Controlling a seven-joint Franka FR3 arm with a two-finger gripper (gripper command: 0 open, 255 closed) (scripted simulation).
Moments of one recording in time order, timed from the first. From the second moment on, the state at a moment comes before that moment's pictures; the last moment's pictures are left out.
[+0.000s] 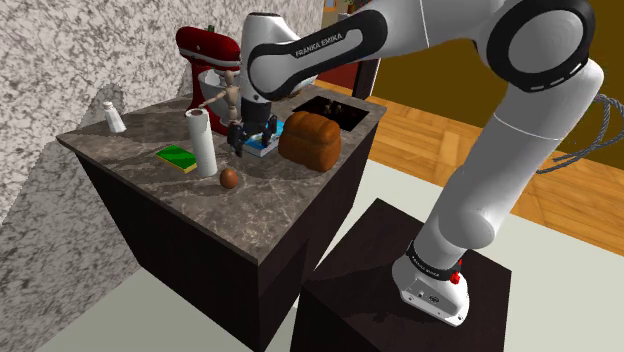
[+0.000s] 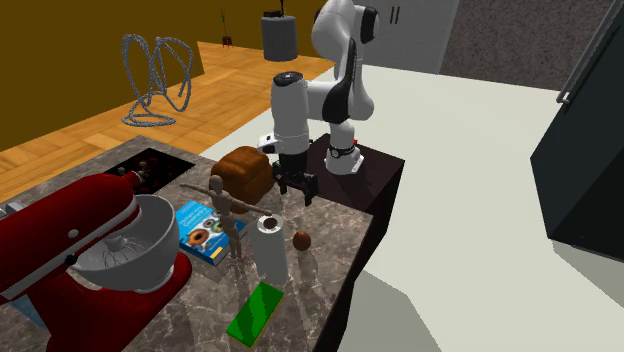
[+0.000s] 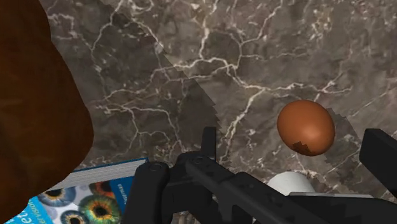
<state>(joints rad) 0.08 -0.01 0.19 -2.11 0.07 2.19 0.26</state>
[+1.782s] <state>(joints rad) 0.13 0.33 0.21 -1.93 0.01 2.34 0.33</state>
